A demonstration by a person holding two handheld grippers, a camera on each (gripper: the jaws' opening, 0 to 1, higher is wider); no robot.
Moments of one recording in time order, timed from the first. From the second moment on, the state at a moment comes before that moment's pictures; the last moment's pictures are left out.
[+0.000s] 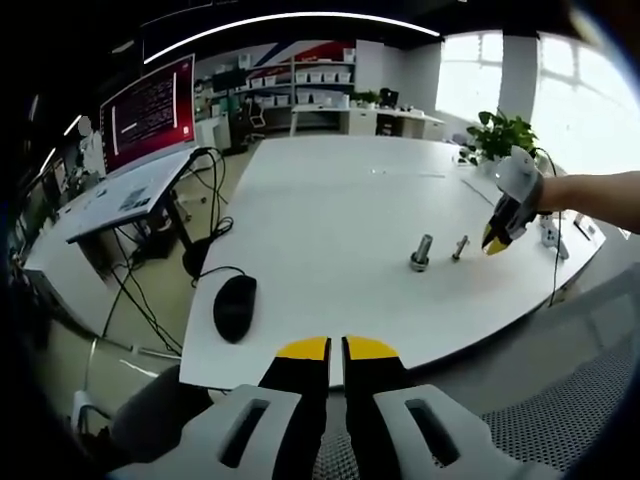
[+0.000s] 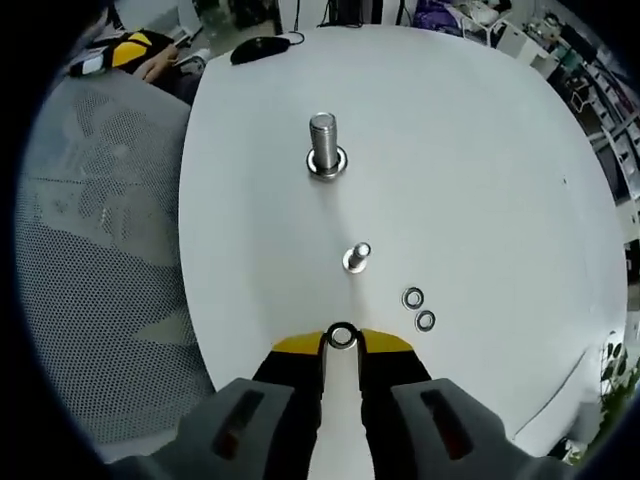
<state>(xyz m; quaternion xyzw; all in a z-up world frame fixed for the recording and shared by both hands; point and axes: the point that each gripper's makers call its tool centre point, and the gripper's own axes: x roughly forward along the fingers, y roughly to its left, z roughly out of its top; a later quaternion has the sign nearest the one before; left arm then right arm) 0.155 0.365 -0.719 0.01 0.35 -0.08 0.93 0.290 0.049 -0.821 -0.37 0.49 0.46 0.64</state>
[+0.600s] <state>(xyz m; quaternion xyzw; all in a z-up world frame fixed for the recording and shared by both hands) 0.154 0.365 -0.720 0.02 0.35 -0.08 0.93 0.305 0.081 -0.797 -0.38 0.43 0.47 0.67</state>
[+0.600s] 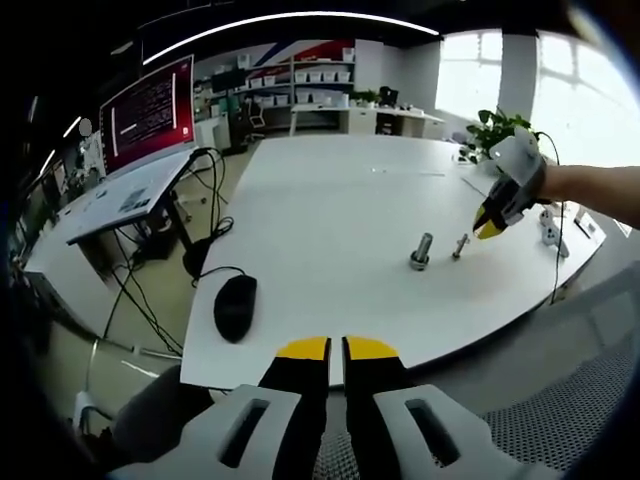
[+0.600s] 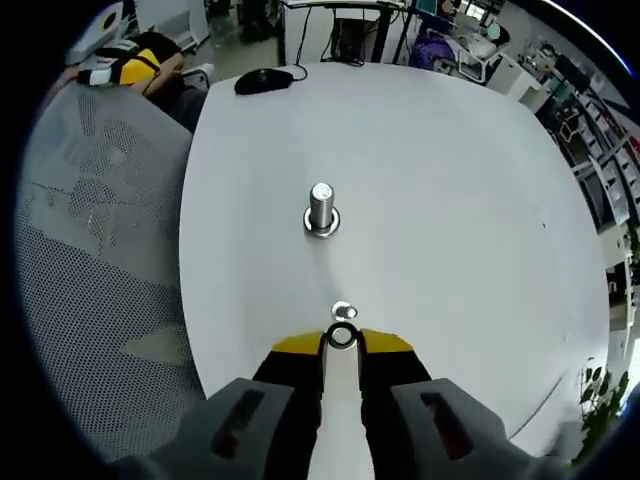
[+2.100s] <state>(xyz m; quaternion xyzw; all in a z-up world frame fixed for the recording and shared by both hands) 0.146 0.364 -0.733 0.06 0.40 -0.10 0.91 0.310 0.087 -0.848 -0.40 0.47 0.47 0.63</state>
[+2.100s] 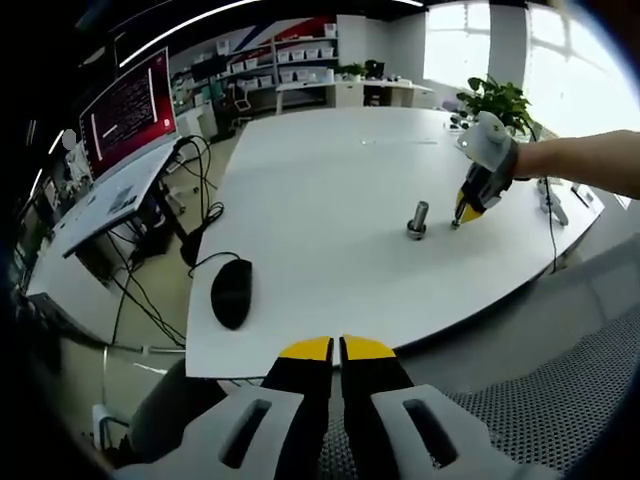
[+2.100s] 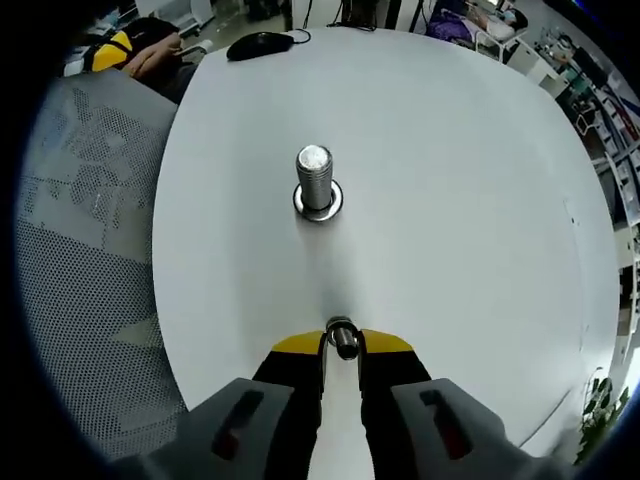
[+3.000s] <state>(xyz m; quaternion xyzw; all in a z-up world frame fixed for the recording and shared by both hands) 0.147 0.364 -0.733 0.05 0.40 -0.10 0.91 0.317 0.080 -0.862 -0.39 0.47 0.47 0.64</state>
